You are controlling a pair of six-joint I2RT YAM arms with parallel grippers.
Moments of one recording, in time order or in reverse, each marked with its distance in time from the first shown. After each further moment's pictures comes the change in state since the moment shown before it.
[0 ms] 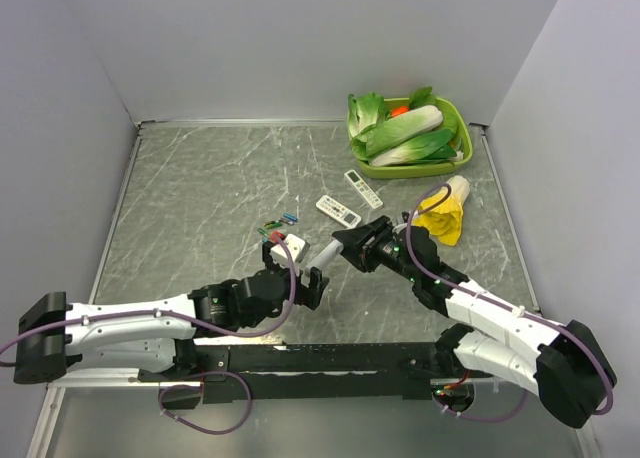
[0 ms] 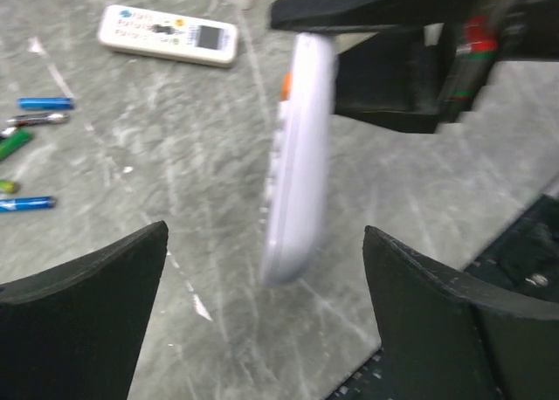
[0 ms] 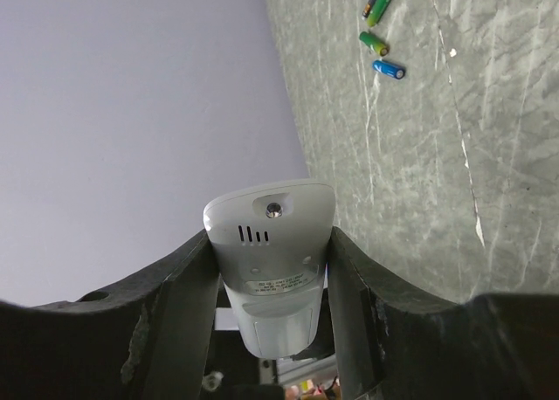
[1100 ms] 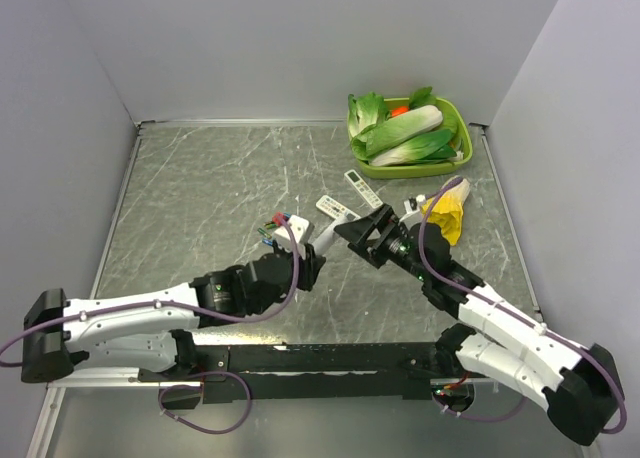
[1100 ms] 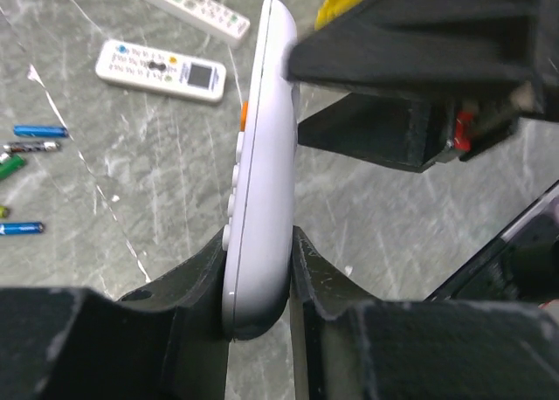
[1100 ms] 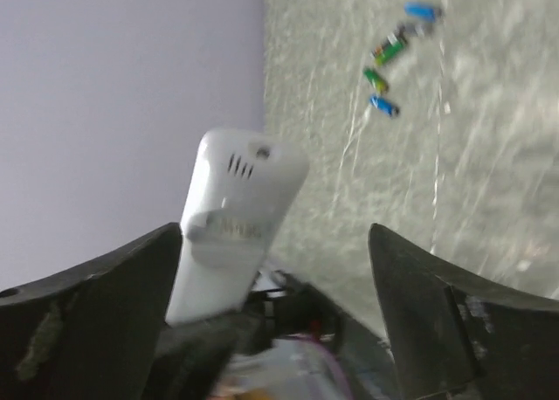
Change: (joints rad) left arm 0.023 0.078 0.155 -0.068 -0.011 -0.050; right arm 0.002 -0.124 0.062 -0.141 0.035 -0.272
